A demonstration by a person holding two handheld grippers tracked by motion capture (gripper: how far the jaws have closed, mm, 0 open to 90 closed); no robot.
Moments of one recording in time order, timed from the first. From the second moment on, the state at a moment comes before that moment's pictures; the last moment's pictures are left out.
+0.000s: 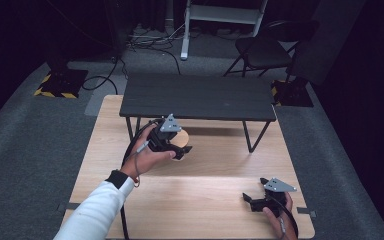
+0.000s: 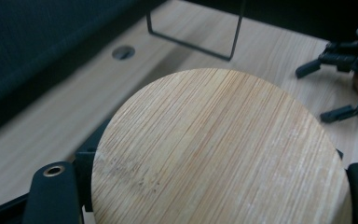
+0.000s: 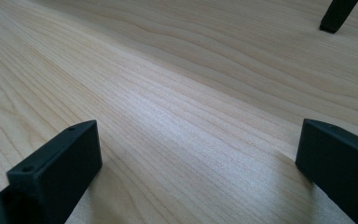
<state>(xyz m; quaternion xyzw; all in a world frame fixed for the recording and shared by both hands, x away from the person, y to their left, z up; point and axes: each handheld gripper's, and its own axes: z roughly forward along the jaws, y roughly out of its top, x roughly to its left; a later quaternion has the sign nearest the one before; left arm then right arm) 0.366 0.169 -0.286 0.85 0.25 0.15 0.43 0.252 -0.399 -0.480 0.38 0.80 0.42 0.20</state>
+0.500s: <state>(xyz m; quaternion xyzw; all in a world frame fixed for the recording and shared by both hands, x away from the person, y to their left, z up) 0.413 0.148 -0.217 0.86 0.22 0.12 0.45 0.252 -0.399 -0.480 0.38 0.80 0.42 0.20</state>
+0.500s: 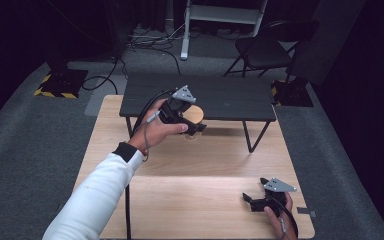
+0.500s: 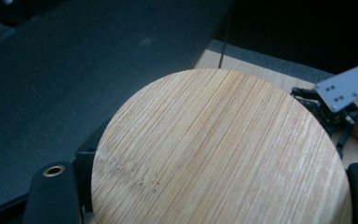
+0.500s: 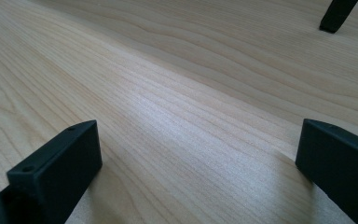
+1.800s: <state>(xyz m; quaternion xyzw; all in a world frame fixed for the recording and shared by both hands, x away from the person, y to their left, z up) 0.468 0.116 -0.229 0.82 0.27 0.15 0.49 0.252 -0.400 -0.480 0.38 0.80 0.42 0.20</state>
